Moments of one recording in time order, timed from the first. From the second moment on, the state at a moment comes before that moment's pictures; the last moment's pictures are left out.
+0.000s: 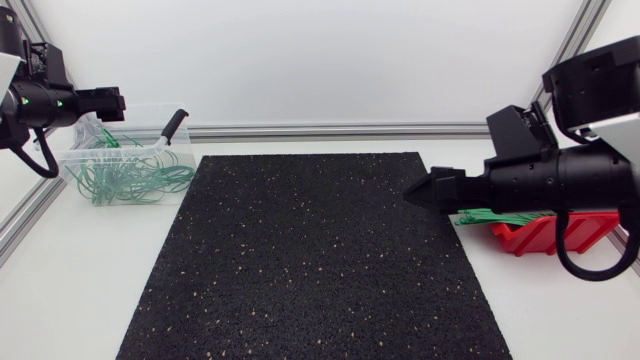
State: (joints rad) left arm 0.14 1.47 1.14 -0.18 -0.06 0.03; right arm 0.31 1.06 0.86 -0.58 -0.28 0.20
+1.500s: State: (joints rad) left arm -0.03 0.38 0.18 0.05 -0.02 0.02; right arm 0.01 0.08 0.05 -0.04 0.00 -0.01
